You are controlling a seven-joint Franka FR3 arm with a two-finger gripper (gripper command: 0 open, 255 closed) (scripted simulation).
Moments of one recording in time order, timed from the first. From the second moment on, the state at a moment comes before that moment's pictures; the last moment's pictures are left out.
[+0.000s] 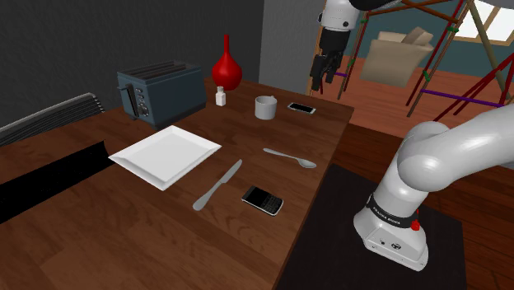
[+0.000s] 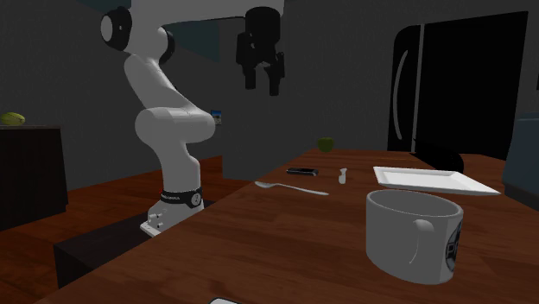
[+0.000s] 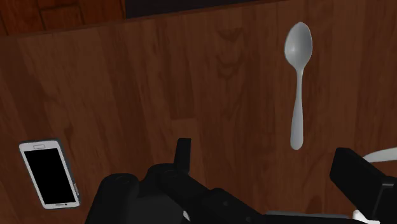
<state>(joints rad) -0.01 -0.76 -0.06 -2.41 -0.08 1.67 0.00</state>
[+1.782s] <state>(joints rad) 0.16 -0.60 0.01 -2.98 0.15 2.63 0.12</state>
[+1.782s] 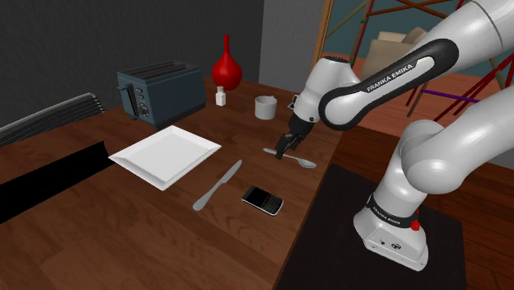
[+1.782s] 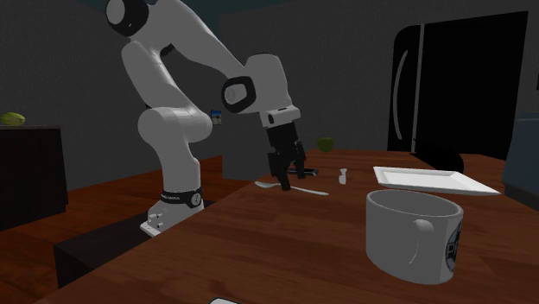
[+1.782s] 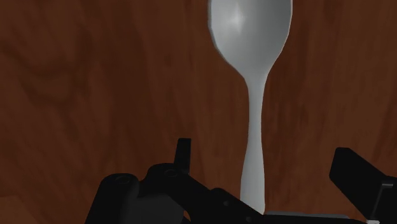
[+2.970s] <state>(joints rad) 0.16 -0.61 0.02 -2.98 0.15 2.61 0.12</state>
